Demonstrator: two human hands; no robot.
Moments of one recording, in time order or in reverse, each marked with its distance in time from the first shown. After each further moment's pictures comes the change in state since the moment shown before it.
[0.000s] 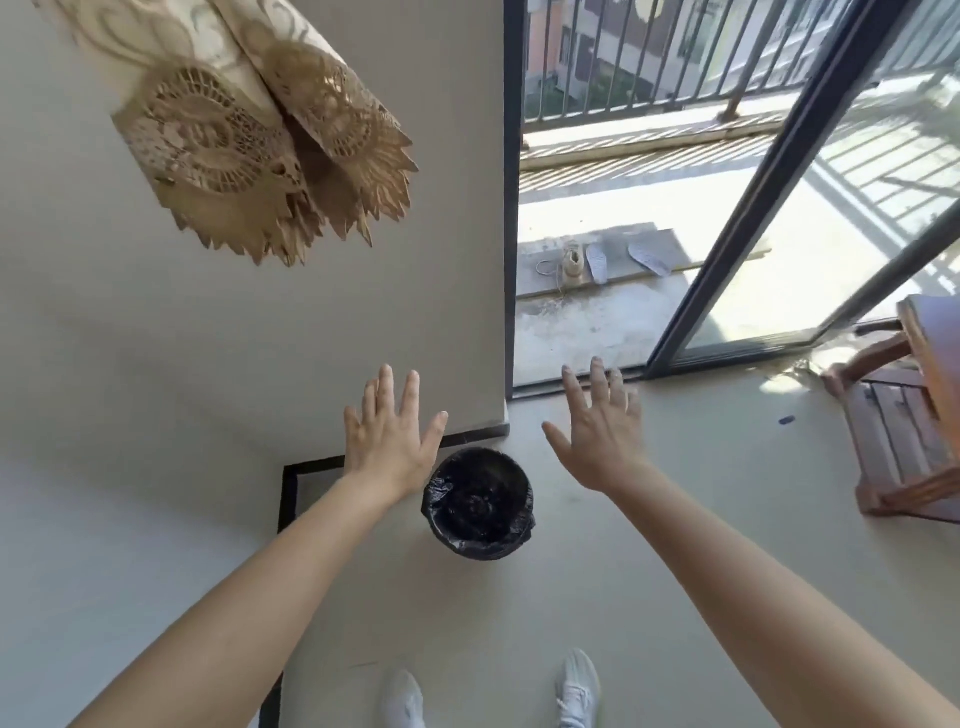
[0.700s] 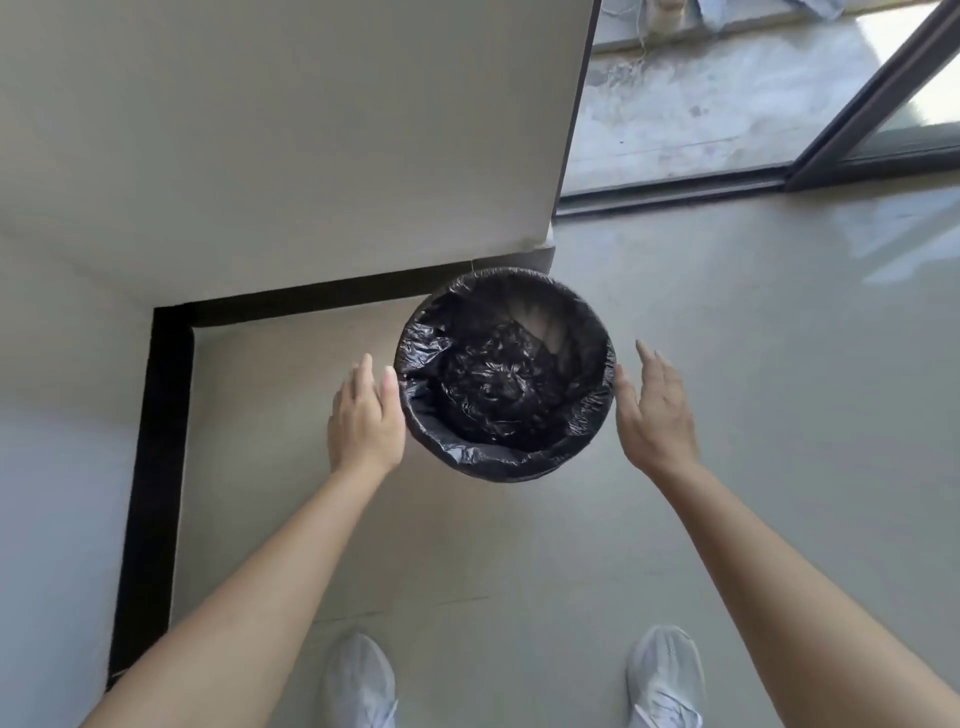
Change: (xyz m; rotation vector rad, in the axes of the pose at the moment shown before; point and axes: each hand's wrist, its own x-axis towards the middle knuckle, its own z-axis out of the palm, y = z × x) left_hand 0.125 -0.153 0.584 -0.479 0.049 -0.363; right_hand 0.098 0.010 0.575 0.630 -0.001 0.299
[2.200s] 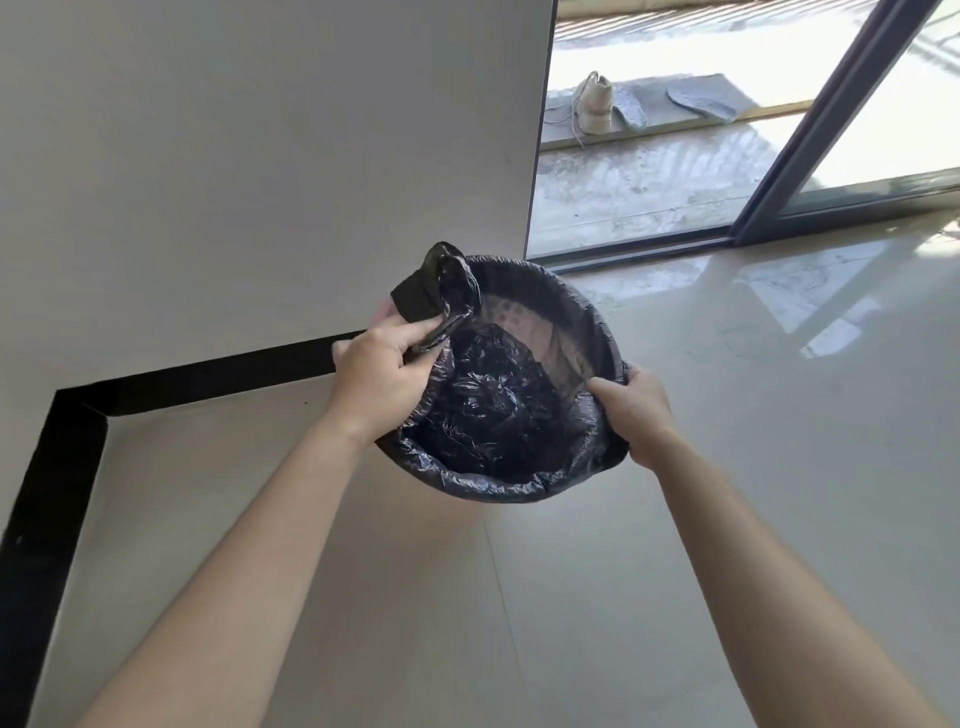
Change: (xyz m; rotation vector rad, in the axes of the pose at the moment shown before) left_hand 0.073 0.050 0.024 -0.183 0.018 0.606; right_hand 0.076 0.008 0.057 0.642 0.023 0.235
